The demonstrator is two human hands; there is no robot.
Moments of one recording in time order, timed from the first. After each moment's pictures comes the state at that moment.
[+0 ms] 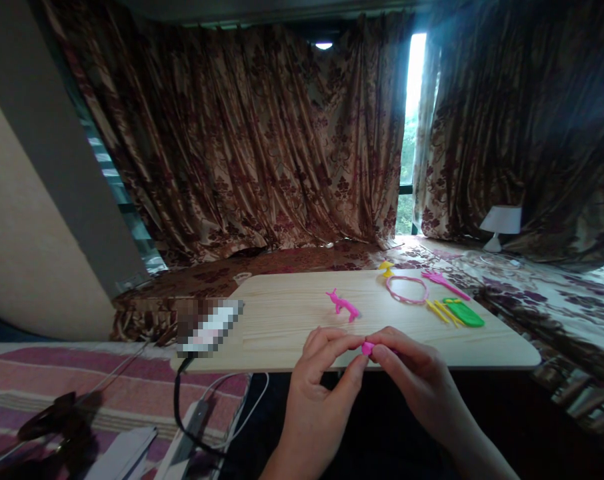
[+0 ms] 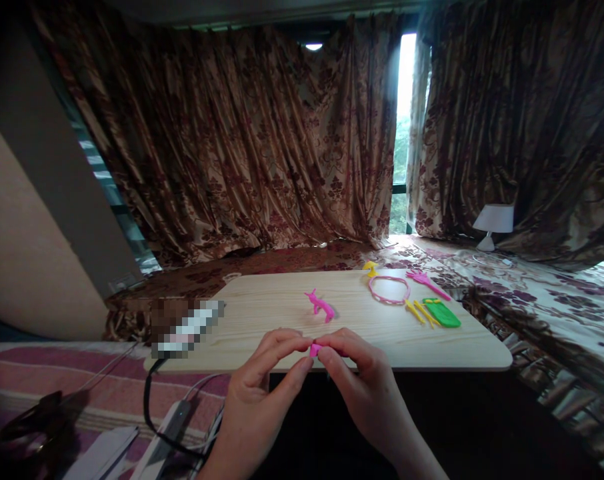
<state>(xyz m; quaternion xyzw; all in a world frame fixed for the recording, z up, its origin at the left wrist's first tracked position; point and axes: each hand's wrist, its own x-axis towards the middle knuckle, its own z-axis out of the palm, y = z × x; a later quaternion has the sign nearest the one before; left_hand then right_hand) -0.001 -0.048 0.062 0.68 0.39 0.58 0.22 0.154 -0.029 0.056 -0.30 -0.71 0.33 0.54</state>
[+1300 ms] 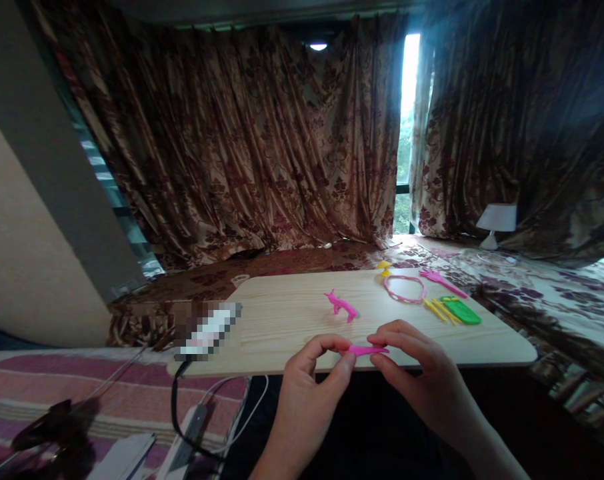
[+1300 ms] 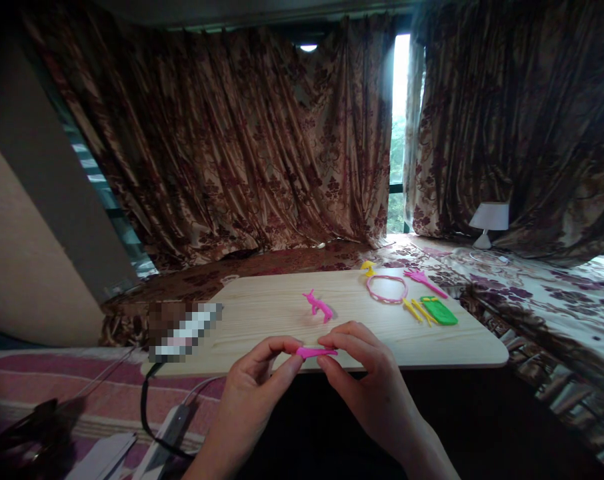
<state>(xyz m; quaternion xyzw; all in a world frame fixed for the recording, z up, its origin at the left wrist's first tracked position) -0.009 -0.040 0.056 0.64 0.45 0.54 0.32 0.168 -0.025 0.055 -0.31 -0.77 0.16 0.54</state>
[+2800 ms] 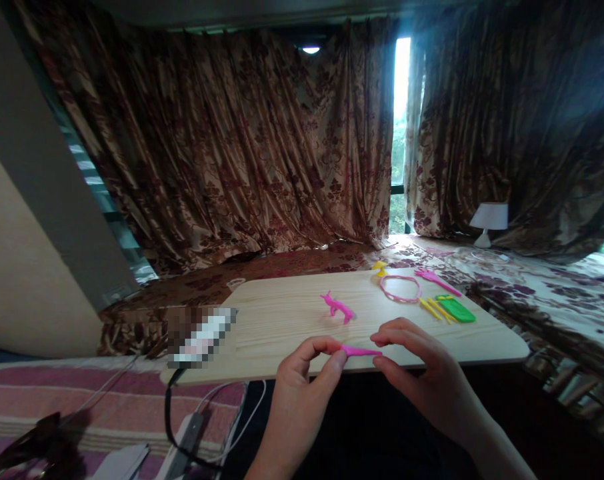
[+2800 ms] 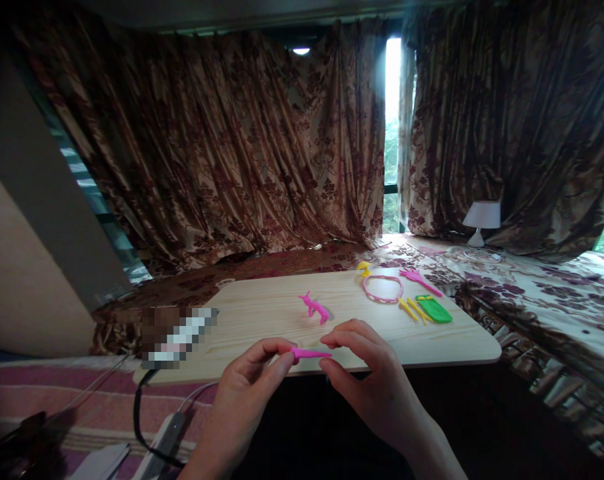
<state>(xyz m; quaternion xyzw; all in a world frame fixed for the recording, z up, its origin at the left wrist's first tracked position) -0.010 -0.036 0.054 0.62 0.46 0.55 0.33 0.177 -0.025 0.056 -0.32 -0.76 0.16 0.54</state>
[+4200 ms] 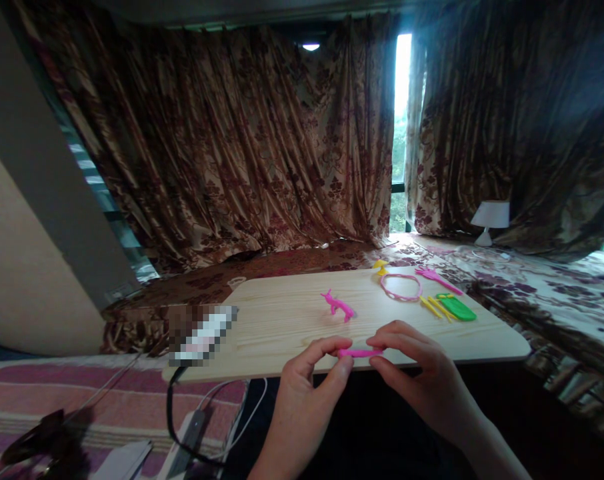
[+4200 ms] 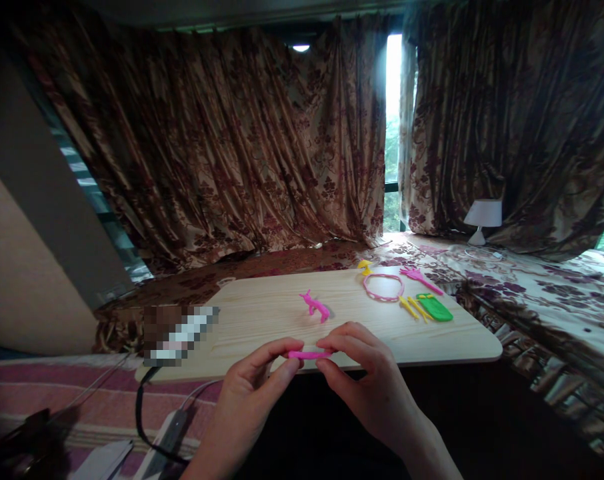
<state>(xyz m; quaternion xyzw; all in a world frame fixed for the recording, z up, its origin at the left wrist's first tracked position) -0.008 -0.040 0.052 0.64 0.45 0.53 0.33 0.173 -0.027 0.055 -0.31 -0.77 0.17 0.53</state>
